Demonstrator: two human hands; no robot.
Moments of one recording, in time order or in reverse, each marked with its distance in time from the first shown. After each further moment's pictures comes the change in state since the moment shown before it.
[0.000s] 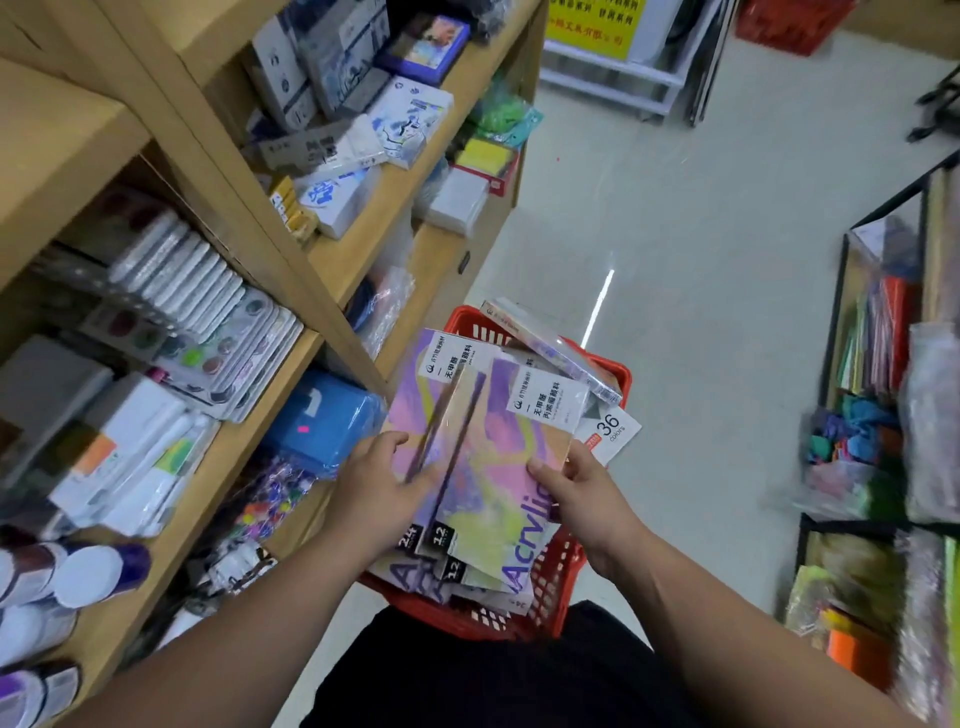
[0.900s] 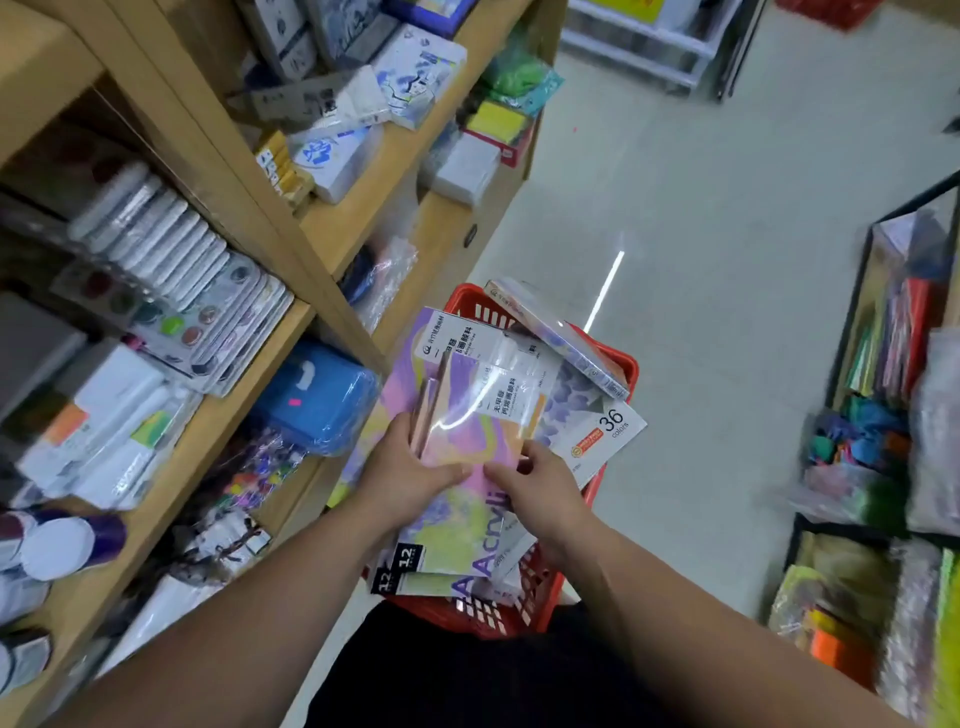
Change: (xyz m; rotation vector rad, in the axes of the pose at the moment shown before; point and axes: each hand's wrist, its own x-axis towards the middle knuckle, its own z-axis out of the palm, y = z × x) left_hand 0.014 0.018 0.031 -0.405 -0.119 -0.129; right_hand 0.029 0.015 0.031 -0.250 0.042 0.113
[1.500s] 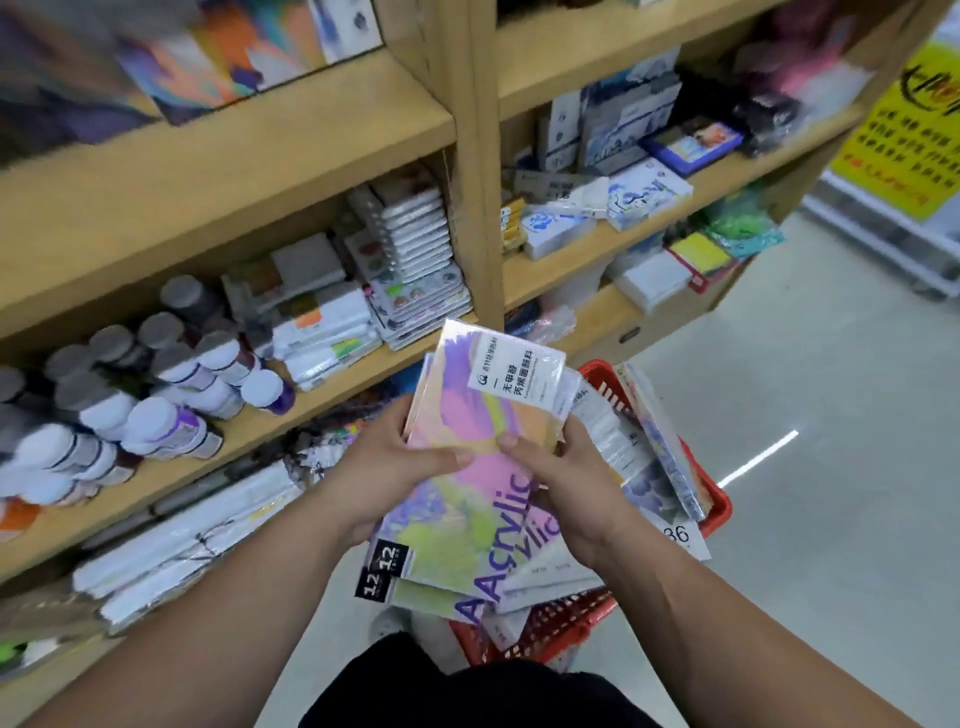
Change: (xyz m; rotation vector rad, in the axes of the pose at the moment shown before) left_hand -0.141 0.034 -0.044 -0.592 0.301 0.086; right_hand -0.054 -0.097 -0.011 0.057 -0.617 -0.264
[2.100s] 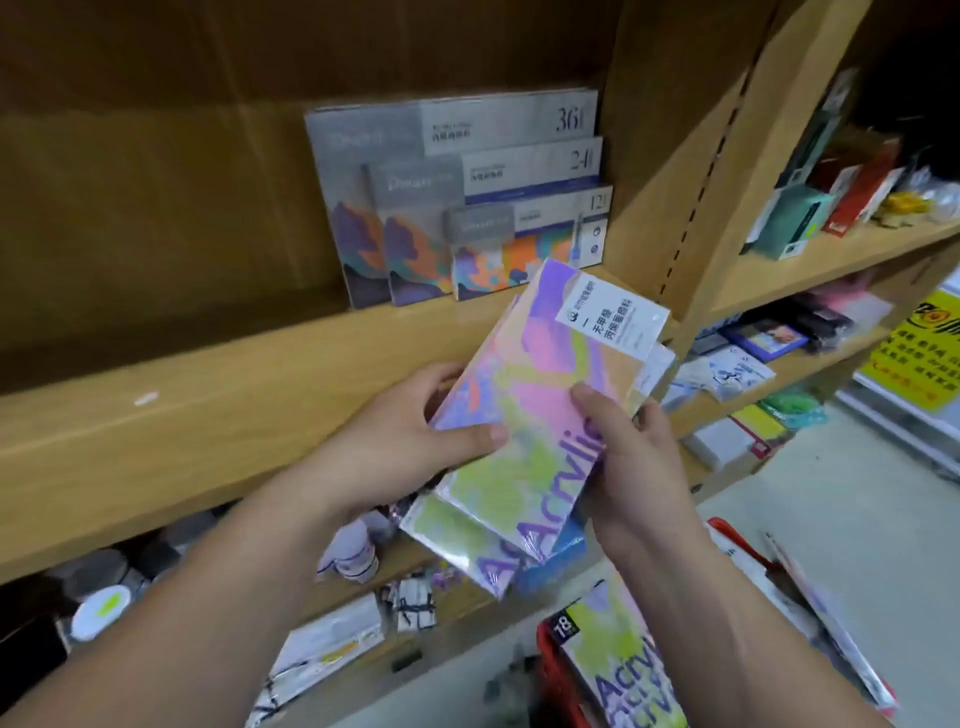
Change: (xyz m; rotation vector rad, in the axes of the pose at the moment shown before) left_hand -0.077 0.133 -0.260 0.264 0.055 0.400; right_hand -0.011 -0.104 0.291 0.213 0.137 -0.381
